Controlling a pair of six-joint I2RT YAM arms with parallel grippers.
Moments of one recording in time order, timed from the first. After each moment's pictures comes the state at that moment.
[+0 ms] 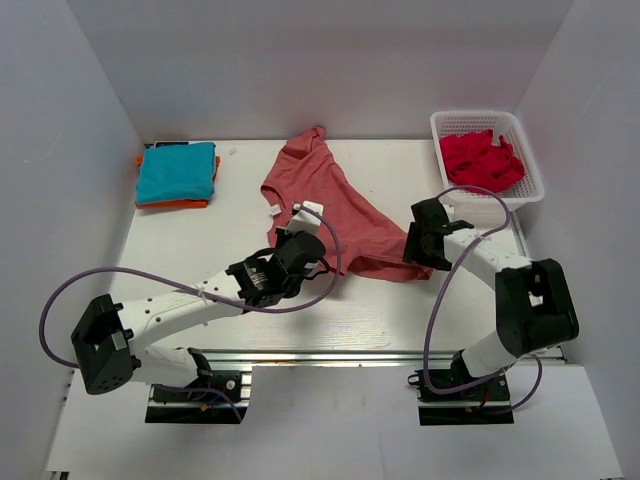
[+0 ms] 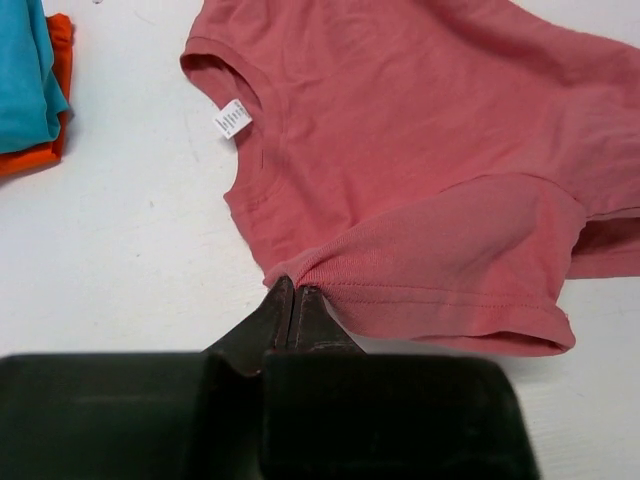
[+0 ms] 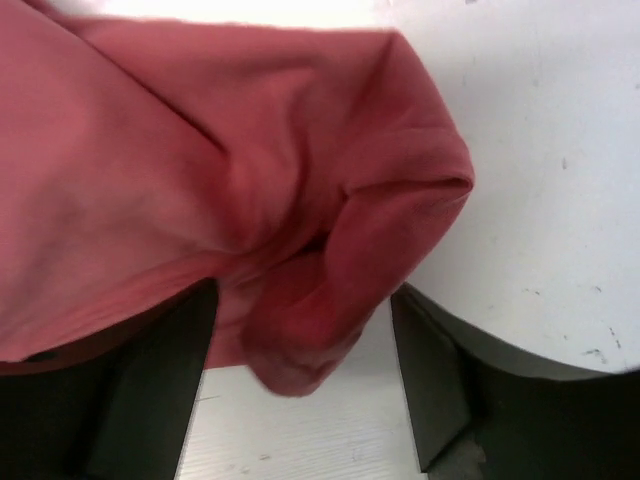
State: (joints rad) left arm -1.04 1.29 0.96 -0.28 -0.84 -0.27; right arm 0.32 1.50 0.88 -0.50 0.27 0.46
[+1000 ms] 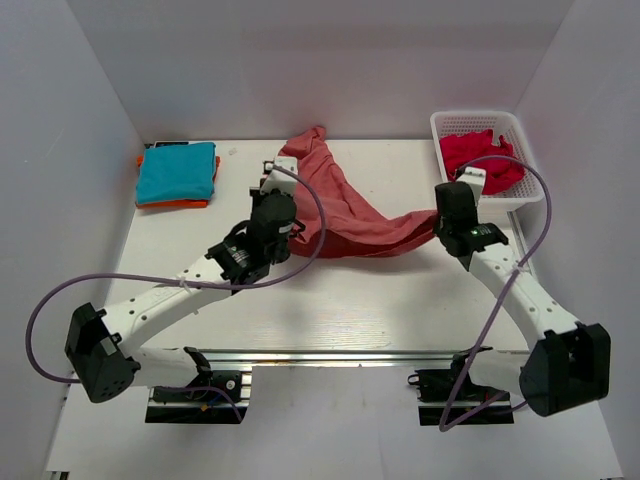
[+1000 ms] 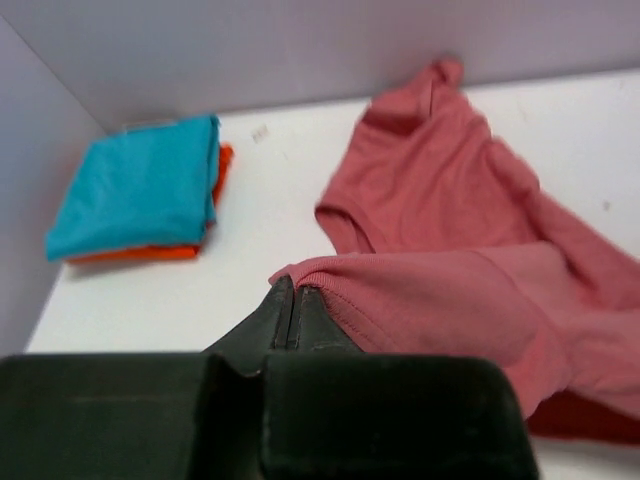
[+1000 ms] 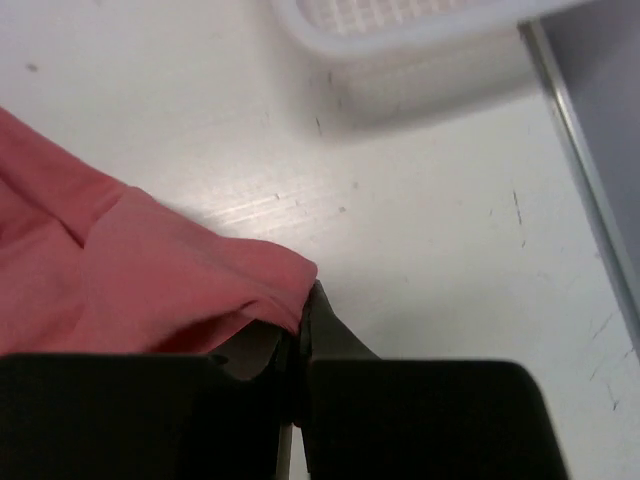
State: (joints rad) left arm -0.88 1.27 1.06 -0.07 -0.97 -0.03; right arm 0.32 1.23 0.94 -0.48 0.52 0.37
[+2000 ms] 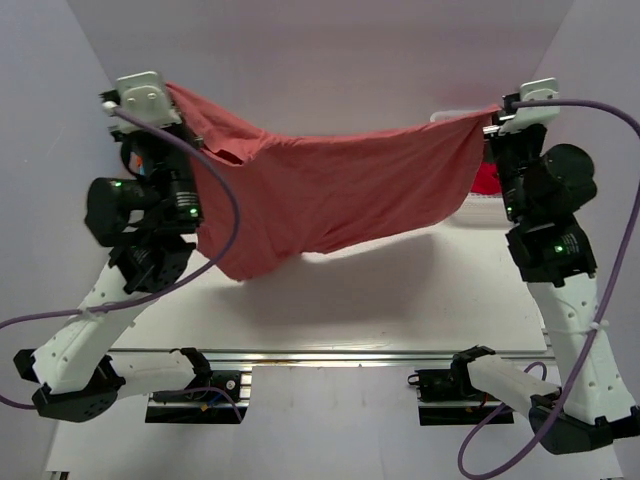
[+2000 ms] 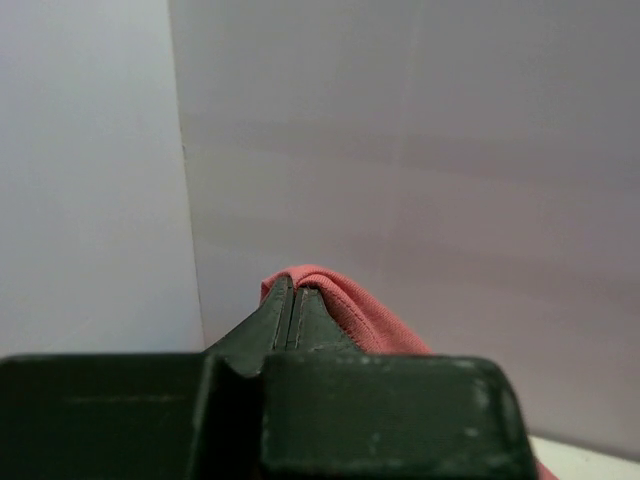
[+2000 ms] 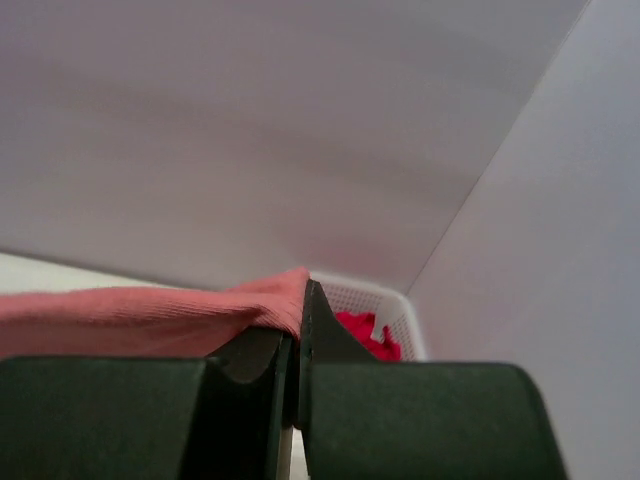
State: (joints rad) left arm -0.85 1.13 1.60 0.34 -0.99 0.66; right arm 0.32 1.01 1.46 -0.22 0.23 -0.33
